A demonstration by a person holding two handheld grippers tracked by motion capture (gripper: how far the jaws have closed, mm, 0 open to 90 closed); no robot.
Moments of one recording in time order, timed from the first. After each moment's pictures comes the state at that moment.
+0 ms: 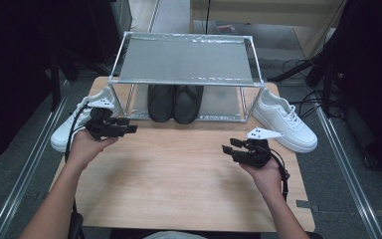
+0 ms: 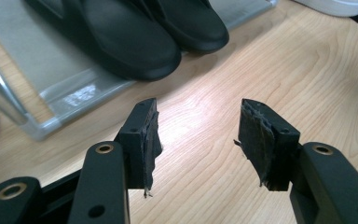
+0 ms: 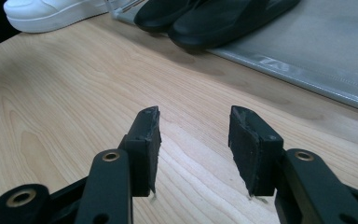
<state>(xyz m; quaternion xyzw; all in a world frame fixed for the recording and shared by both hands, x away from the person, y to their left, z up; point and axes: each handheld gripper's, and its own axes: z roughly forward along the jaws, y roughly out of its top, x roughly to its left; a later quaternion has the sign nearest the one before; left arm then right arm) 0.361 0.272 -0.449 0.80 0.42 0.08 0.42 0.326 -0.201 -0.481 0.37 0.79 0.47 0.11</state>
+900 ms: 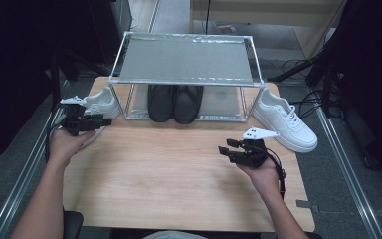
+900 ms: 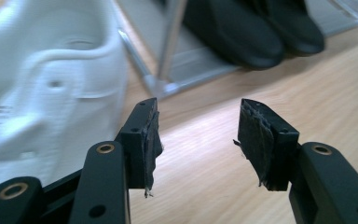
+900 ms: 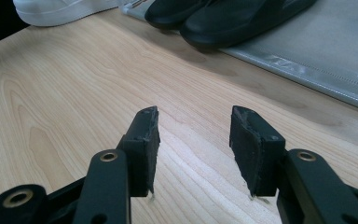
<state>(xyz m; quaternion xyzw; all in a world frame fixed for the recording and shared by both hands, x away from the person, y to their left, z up) 0.380 0.353 -0.471 0.75 0.51 0.13 0.41 0.325 -0.193 -0.481 0.36 0.80 0.47 0.10</state>
